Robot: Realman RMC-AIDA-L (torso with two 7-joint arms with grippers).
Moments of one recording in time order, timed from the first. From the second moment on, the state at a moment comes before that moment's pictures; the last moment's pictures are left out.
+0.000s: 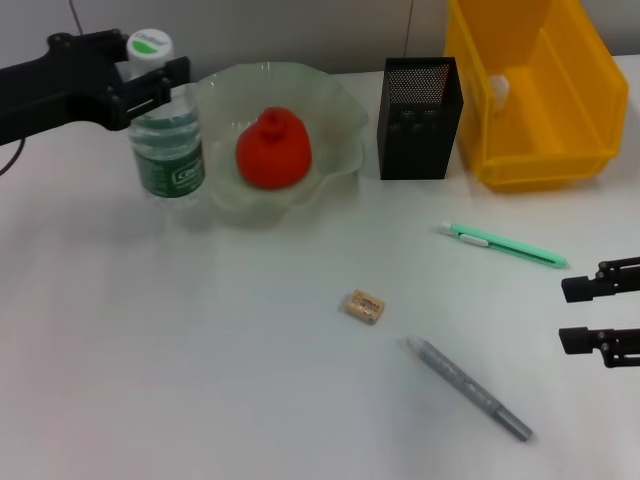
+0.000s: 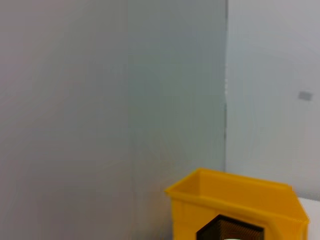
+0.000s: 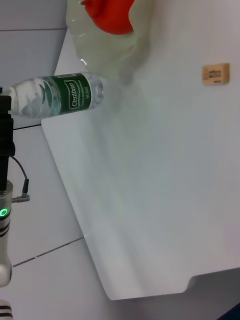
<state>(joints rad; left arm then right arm) -0.53 -2.03 0.93 0.89 1.66 1.30 -1.44 0.30 2.08 -0.55 -1.25 -2.18 -2.03 1.57</state>
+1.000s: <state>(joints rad) -0.47 -2.06 0.93 0.87 1.66 1.14 -1.43 0.32 2.07 -0.56 -1.20 -2.18 -2.03 1.57</state>
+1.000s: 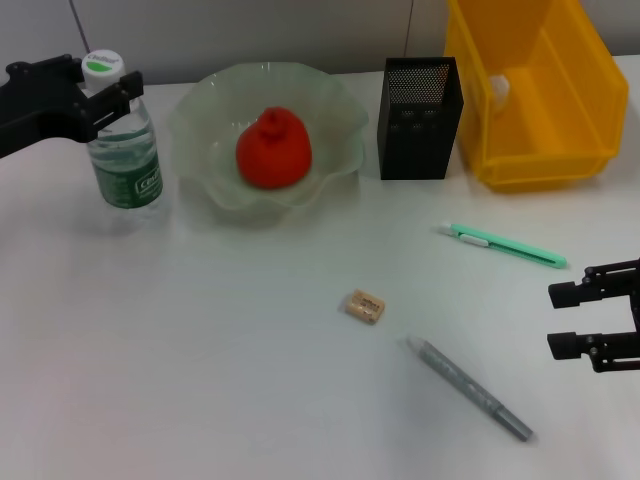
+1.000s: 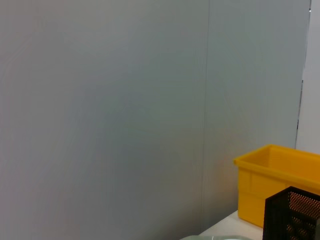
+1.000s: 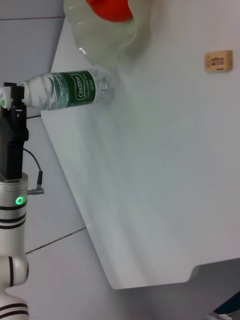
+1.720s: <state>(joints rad) -0.47 -2.06 0.92 0.84 1.66 1.11 -1.43 0.33 2.07 -0.56 -1.20 -2.18 -2.03 1.56</state>
